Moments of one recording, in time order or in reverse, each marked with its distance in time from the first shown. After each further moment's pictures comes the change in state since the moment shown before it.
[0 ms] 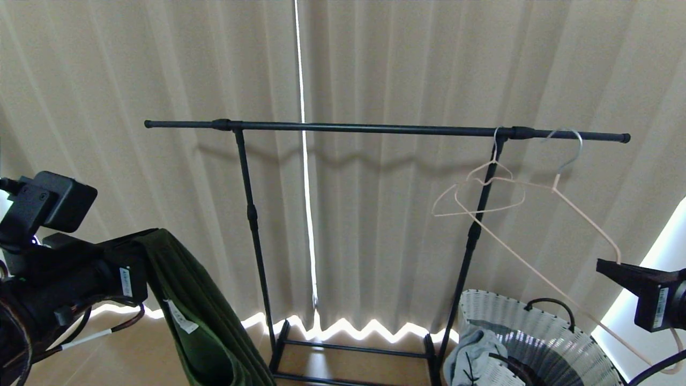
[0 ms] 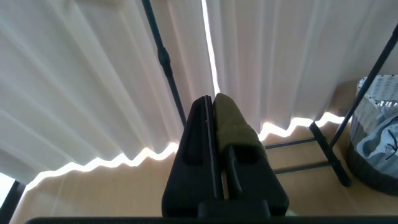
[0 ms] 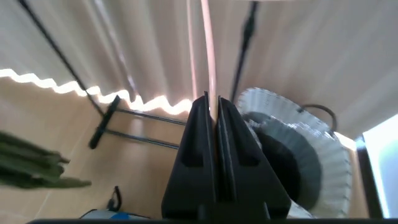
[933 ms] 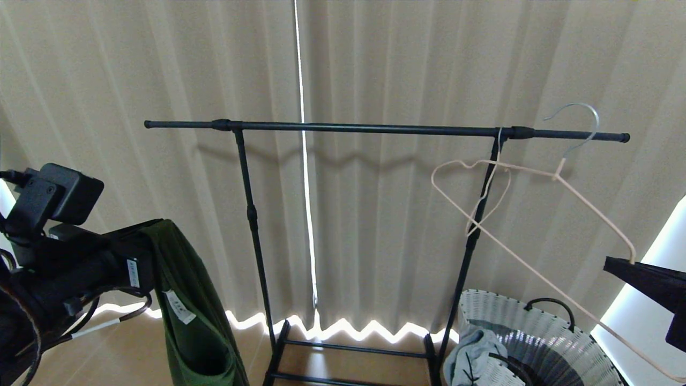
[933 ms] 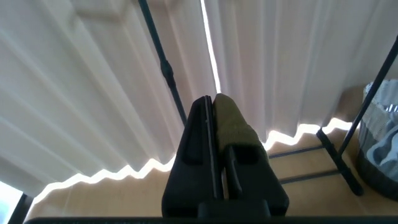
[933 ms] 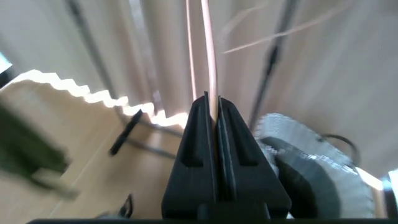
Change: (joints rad) left arm -0.002 0.031 -0.005 -0.072 0.002 0.029; right arm 0.069 -0.103 0.006 0.001 0.127 -0.019
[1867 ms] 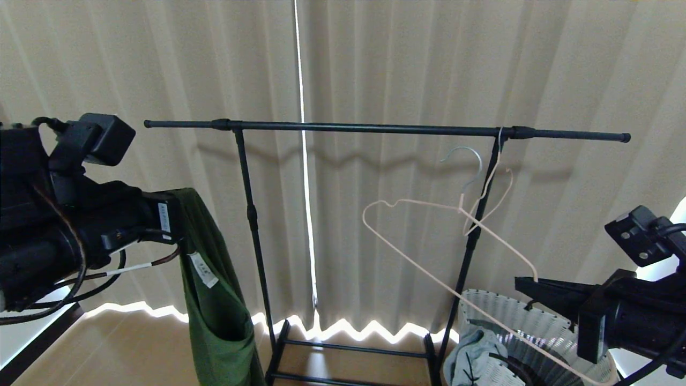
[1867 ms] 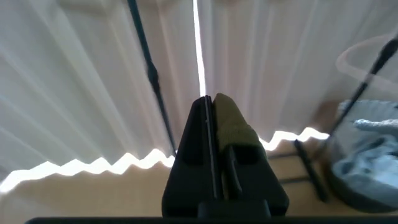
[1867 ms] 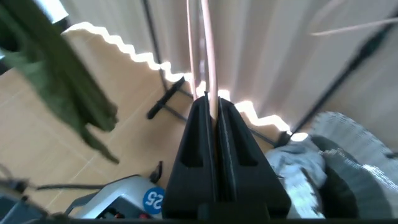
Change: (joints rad) left arm -0.054 0.121 -0.310 0.266 0.043 -0.164; right arm 0.242 0.233 0.013 -0.134 0.008 0.038
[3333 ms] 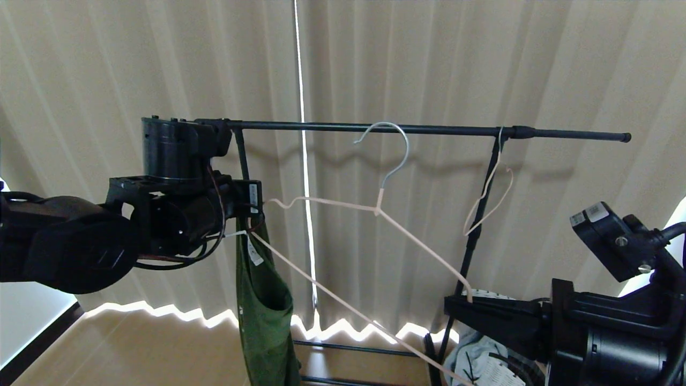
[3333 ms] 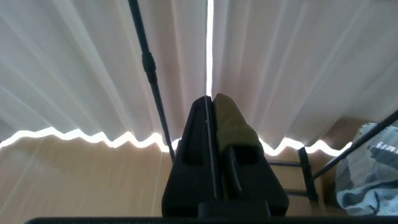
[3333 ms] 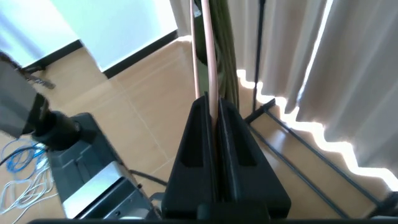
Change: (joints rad) left arm -0.155 0.349 -0.279 0.028 0.323 -0.128; right arm 0.368 0.067 -0.064 -0.127 0.025 0.191
